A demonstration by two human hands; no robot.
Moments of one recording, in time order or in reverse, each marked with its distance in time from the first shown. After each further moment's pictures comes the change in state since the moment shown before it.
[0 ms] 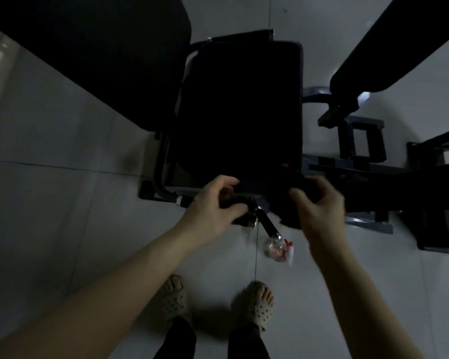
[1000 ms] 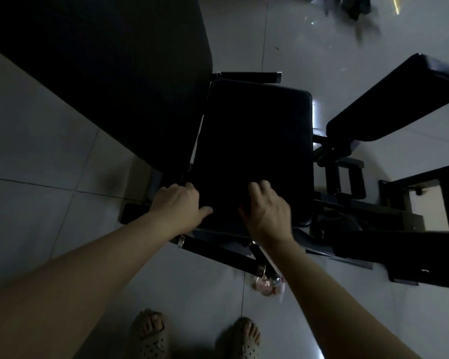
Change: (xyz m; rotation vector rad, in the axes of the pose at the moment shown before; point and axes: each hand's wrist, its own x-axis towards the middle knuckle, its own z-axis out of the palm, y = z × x) left_hand 0.096 -0.023 -0.107 1.072 0.004 -0.032; right_hand 0.109 0.025 0.120 -1.305 -0.015 -0.740
